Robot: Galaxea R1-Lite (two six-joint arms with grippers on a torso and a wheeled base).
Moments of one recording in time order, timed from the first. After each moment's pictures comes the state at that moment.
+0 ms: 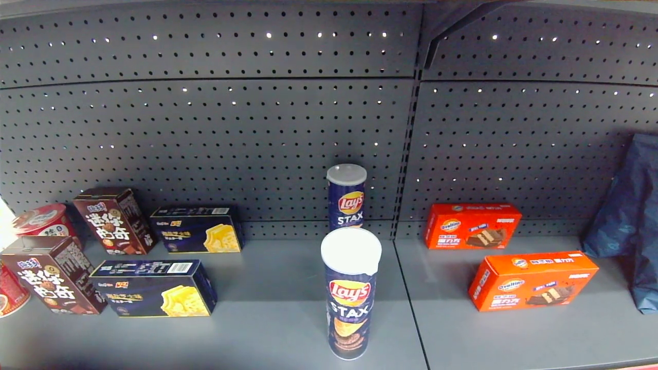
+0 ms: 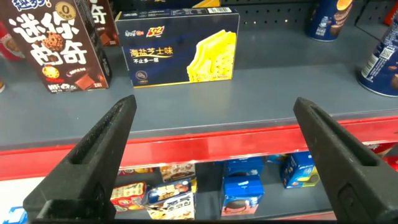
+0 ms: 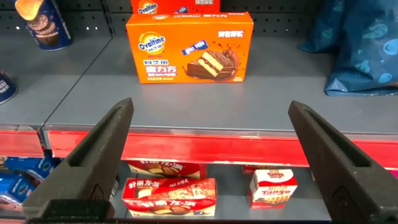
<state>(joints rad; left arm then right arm) -0.22 0.09 0.00 -0.04 0.11 -0.03 0.21 0.09 0.00 -0.07 -0.16 0.01</state>
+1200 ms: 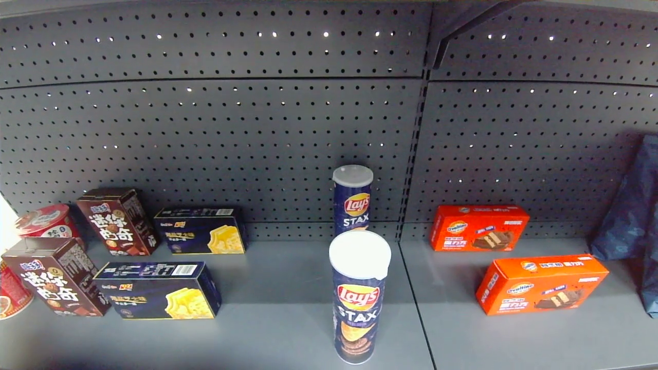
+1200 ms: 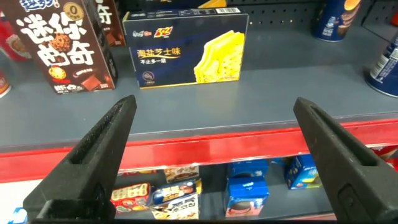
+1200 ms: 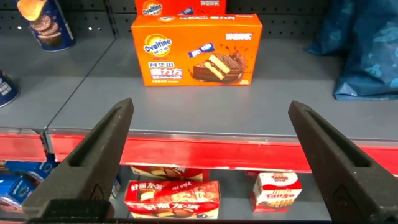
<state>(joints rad) -0.22 0.09 0.00 -0.04 0.11 -0.03 0.21 0.09 0.00 -0.07 -0.16 0.01</state>
